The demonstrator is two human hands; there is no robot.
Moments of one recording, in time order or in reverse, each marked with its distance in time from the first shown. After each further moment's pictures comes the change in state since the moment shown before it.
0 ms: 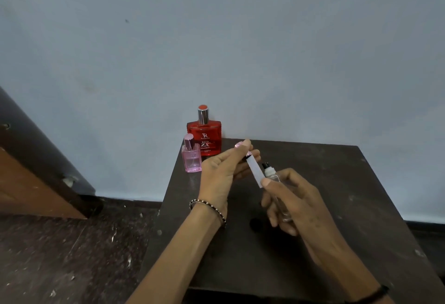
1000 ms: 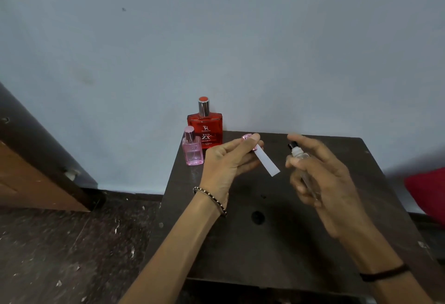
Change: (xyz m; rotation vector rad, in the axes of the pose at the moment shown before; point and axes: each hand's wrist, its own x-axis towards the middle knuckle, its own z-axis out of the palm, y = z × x) left_hand 0.004 0.003 0.000 0.017 -0.082 -0.043; right_hand 0.013 -0.004 -0.031 0.155 0.054 -0.146
